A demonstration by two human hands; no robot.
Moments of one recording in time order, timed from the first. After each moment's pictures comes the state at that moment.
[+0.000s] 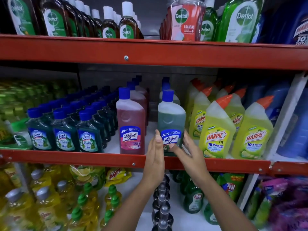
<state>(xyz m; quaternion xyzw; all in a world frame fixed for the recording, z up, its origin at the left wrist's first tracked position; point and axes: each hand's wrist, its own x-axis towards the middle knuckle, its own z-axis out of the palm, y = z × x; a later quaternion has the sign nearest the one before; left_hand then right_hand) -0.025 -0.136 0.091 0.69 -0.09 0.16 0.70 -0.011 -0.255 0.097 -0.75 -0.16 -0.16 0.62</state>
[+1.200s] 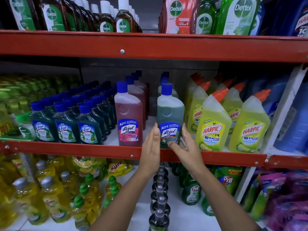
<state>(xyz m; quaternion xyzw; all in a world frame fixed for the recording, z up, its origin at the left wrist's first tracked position) -0.014 -0.134 0.085 0.70 -0.10 0.19 0.68 -0.013 -0.260 0.096 -0.75 -0.17 -0.15 0.62</state>
